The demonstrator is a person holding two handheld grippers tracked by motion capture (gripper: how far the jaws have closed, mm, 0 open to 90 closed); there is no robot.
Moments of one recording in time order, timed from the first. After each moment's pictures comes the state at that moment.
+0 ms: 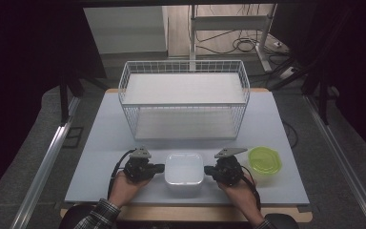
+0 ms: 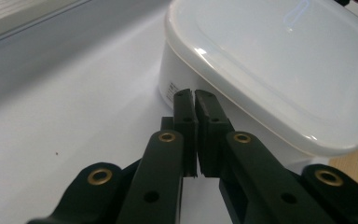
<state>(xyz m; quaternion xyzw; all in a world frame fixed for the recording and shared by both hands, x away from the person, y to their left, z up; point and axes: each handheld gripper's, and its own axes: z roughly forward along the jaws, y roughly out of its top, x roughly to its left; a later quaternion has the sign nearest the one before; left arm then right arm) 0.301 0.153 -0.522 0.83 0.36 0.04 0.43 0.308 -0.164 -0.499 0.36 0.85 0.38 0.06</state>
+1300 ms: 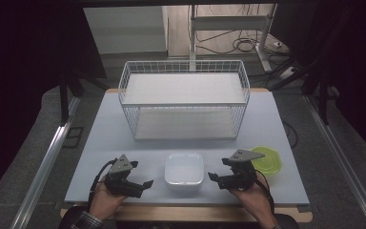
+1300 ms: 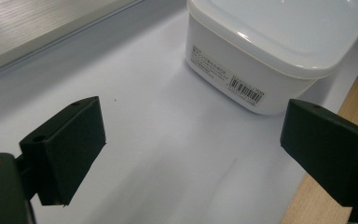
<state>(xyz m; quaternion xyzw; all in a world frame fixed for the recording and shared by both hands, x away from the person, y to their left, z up) 0.255 0.192 -0.515 0.82 0.36 0.12 0.43 0.294 -0.198 -0.487 0.33 0.83 0.43 0.11</state>
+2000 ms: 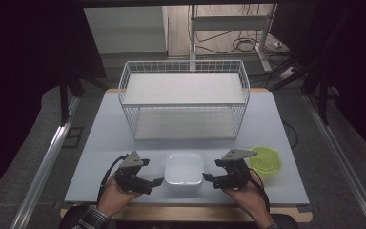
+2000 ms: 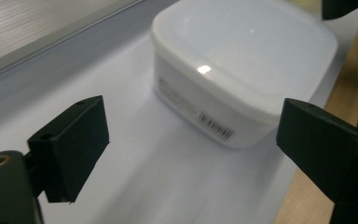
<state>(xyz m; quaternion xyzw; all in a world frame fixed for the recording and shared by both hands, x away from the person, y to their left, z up) 0.270 0.164 -0.506 0.82 0.34 0.09 0.44 0.295 -0.180 -0.485 0.33 0.84 0.42 0.08</state>
